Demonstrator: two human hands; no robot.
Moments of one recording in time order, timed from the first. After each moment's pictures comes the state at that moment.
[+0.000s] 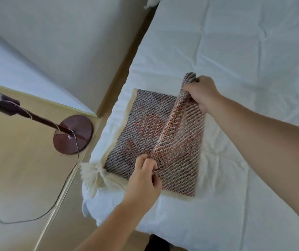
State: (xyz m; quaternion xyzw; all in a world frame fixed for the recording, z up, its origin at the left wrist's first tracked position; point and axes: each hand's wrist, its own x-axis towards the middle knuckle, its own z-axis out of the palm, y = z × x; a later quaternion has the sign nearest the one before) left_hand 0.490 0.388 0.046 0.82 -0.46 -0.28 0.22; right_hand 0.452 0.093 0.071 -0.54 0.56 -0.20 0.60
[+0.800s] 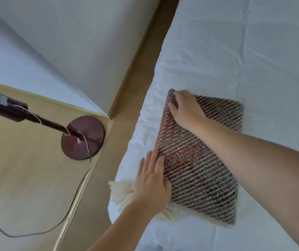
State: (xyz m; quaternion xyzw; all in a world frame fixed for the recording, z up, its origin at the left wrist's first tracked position) left_hand 0.654 0.399 -0.017 0.81 -0.53 -0.23 0.09; right_hand 0.628 0.158 -0.026 -0.87 0.42 -0.05 0.26
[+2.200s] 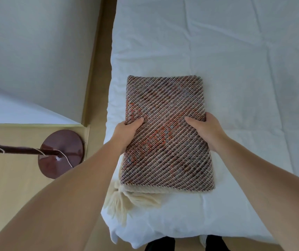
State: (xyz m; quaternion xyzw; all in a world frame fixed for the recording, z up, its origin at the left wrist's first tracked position) left_hand 0.701 0.282 -0.041 0.76 -0.17 -0.55 0.31; right_hand 0.460 0.222 -0.054 -0.42 0.68 -0.18 0.58
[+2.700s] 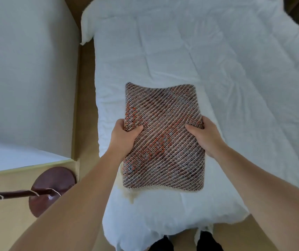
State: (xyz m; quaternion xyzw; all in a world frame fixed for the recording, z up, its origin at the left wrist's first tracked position) left_hand 0.649 0.268 0.129 0.71 -0.36 -0.49 0.36; right_hand 0.403 0.252 0.129 -0.43 0.67 -0.31 0.52
